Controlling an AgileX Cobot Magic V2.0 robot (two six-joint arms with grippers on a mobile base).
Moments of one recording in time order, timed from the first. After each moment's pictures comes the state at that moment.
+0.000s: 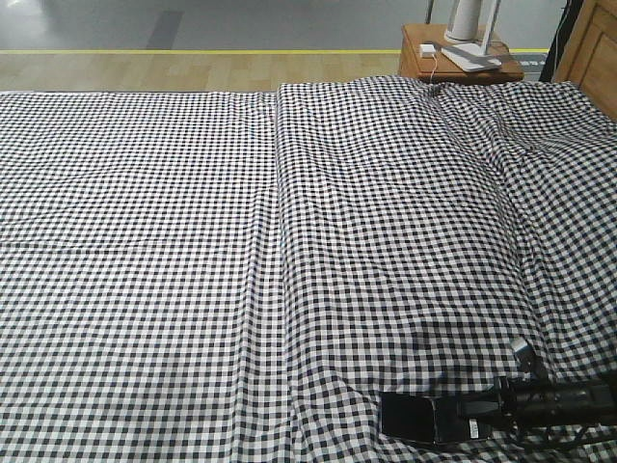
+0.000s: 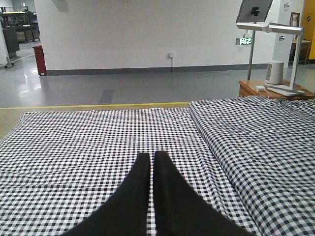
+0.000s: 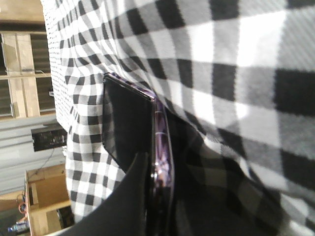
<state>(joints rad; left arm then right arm) 0.02 -0.02 0.03 -0.03 0.09 0.04 -0.49 2.91 -1.44 1.15 1.15 -1.41</state>
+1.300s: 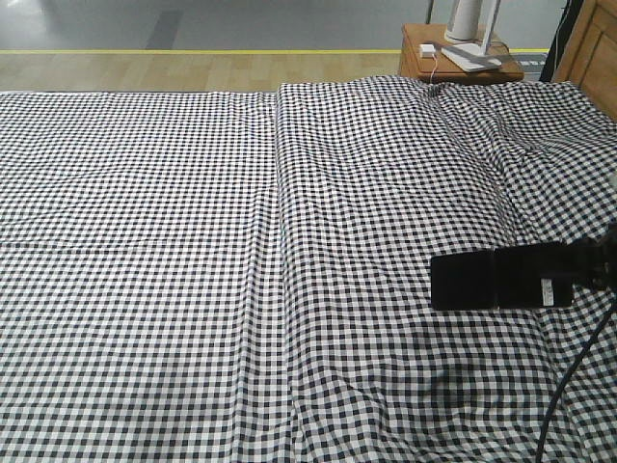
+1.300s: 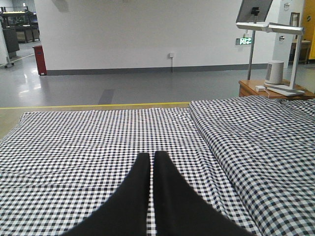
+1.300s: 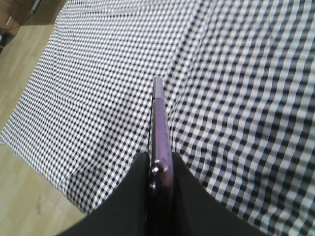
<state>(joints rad) 0.02 -0.02 0.03 -0.03 0.09 0.04 -0.49 1.76 -0.99 1.12 1.16 -1.36</state>
